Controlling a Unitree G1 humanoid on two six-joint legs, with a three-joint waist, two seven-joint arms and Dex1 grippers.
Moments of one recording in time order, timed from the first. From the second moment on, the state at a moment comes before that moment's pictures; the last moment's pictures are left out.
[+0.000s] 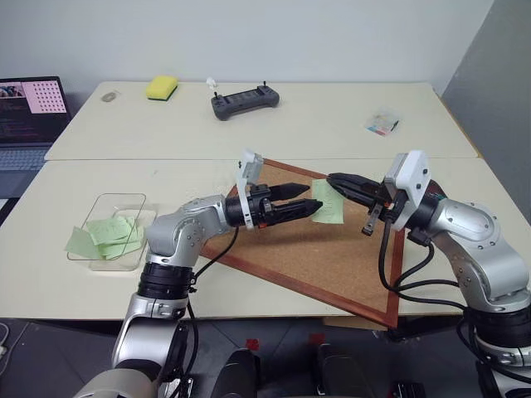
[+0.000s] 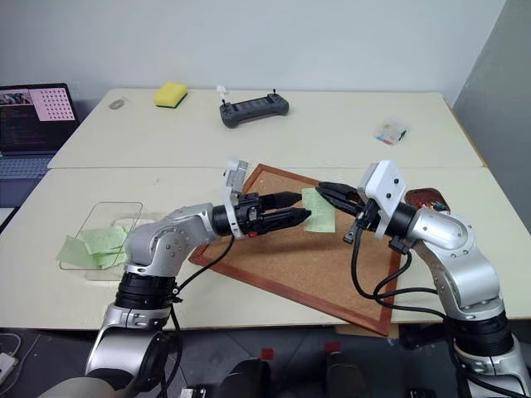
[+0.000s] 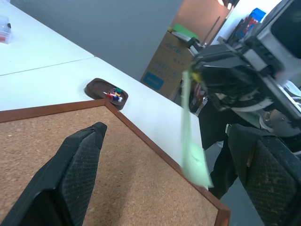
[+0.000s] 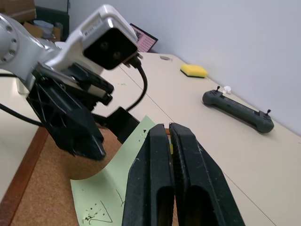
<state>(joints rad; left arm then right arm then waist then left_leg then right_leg) -0.65 0.30 -0.03 0.07 -0.66 0.80 -0.98 -0.41 -0.58 0.01 -0.42 0.41 0.39 0.76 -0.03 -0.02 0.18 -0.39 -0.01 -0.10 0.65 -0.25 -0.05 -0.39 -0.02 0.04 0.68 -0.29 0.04</state>
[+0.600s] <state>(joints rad) -0.70 0.26 -0.05 0.12 -0.66 0.82 -0.97 -0.43 -0.54 0.06 -0.42 0.39 0.39 0.75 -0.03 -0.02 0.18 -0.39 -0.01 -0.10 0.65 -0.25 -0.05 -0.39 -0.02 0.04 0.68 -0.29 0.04</state>
